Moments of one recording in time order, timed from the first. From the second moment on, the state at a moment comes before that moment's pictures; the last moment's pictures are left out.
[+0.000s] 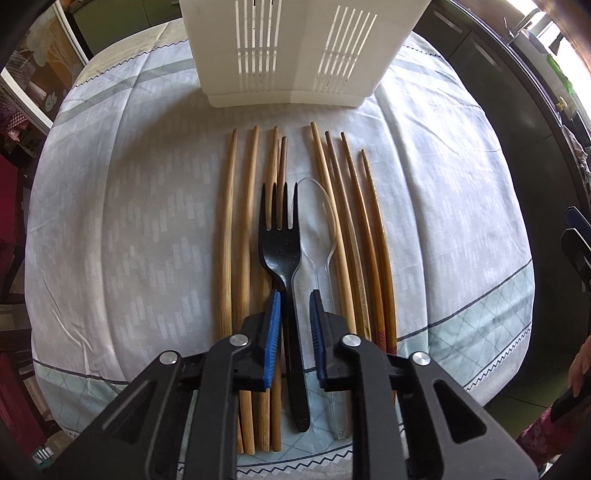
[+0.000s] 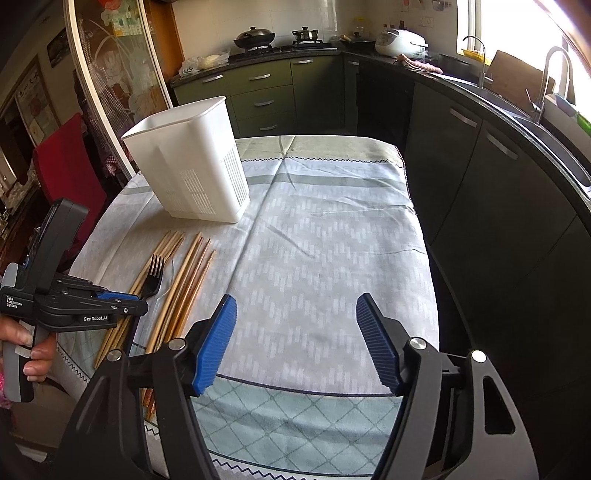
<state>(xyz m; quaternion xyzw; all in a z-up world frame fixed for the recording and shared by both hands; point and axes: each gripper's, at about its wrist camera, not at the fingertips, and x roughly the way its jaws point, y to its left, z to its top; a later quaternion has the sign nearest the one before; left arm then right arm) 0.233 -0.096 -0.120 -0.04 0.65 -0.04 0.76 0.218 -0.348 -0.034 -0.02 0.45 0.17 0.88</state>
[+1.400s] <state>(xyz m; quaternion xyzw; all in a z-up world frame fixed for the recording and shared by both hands) 0.198 -0.012 -0.040 -0.05 0.50 -0.02 0.86 0.266 -0.166 -0.105 -0.03 0.65 0.24 0.72</state>
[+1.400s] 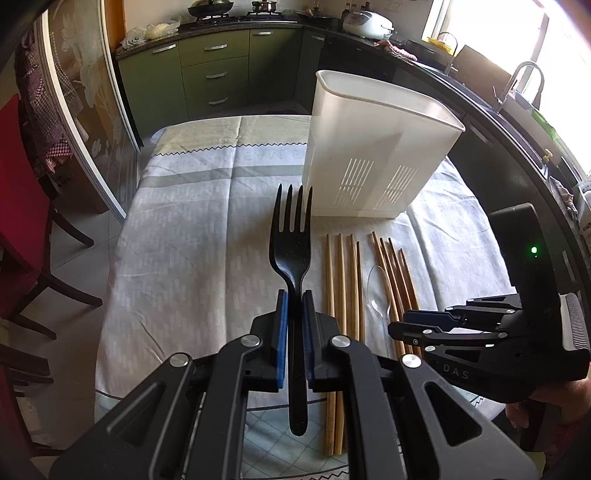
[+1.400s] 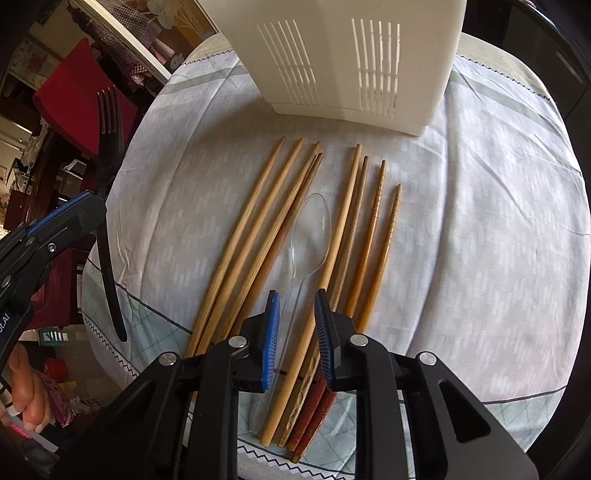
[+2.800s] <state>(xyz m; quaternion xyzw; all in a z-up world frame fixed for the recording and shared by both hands) 0.259 -0.038 0.080 -0.06 0.30 -0.07 0.95 0.231 -0.232 -0.006 0.11 0.49 0.32 0.81</state>
